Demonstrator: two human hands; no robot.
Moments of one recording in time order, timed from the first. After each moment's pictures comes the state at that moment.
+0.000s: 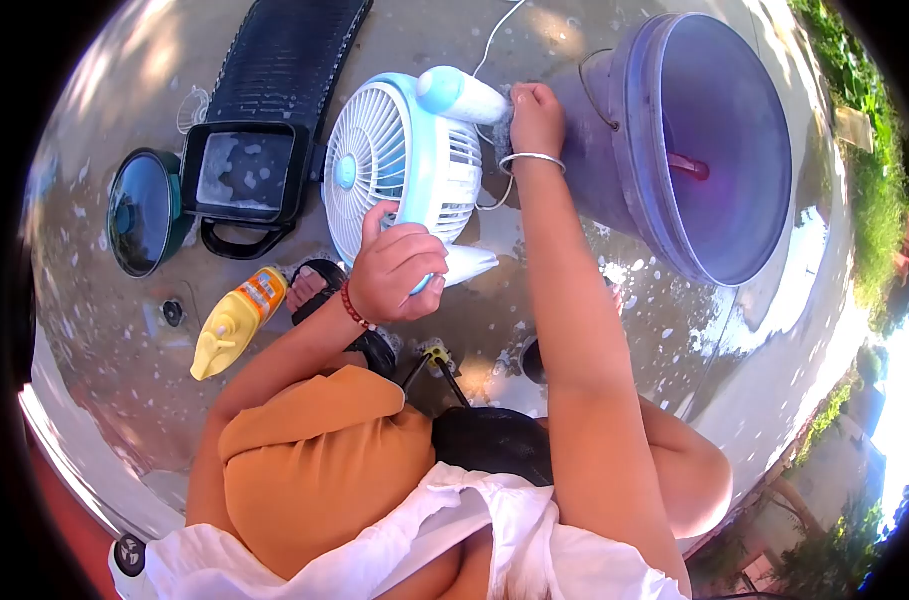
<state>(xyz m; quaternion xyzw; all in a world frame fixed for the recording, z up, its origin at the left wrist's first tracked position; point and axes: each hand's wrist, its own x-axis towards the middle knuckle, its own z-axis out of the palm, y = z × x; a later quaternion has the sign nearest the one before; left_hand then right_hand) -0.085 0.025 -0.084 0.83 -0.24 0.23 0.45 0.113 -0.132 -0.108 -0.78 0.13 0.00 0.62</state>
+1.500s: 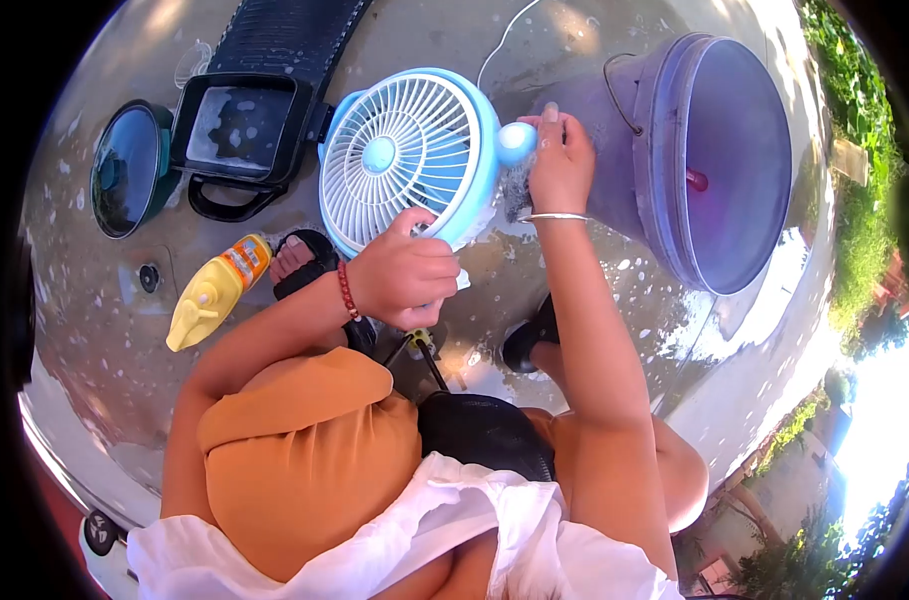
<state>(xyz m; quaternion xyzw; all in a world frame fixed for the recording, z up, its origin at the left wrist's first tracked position) -0.095 0.028 -0.083 0.81 -0.38 0.09 0.43 0.050 -0.154 -0.066 -0.85 0.06 0.04 0.51</state>
